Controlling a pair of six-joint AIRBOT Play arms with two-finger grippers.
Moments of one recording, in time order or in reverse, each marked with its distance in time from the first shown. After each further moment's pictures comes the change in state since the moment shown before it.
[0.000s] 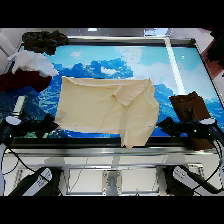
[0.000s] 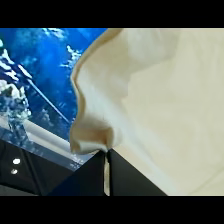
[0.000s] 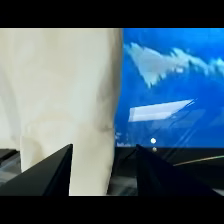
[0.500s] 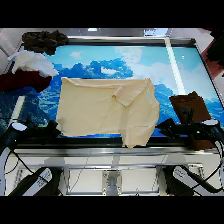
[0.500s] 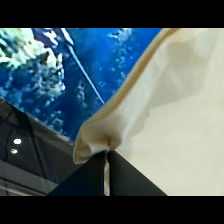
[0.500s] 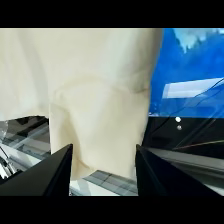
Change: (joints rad) left arm 0.000 0.000 -0.099 0.033 0.038 -0.060; right arm -0.071 0.007 0.000 0.039 0.187 -0.037
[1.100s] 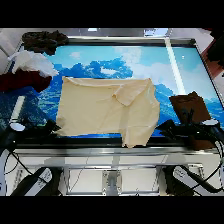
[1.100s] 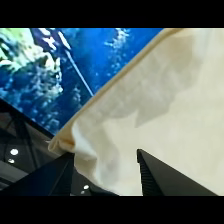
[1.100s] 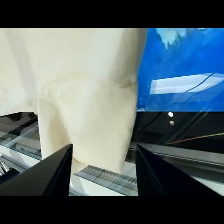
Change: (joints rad) left arm 0.000 0.029 -0.020 0.014 0.013 -0.026; right arm 0.000 0.000 0.000 -0.037 0.007 0.018
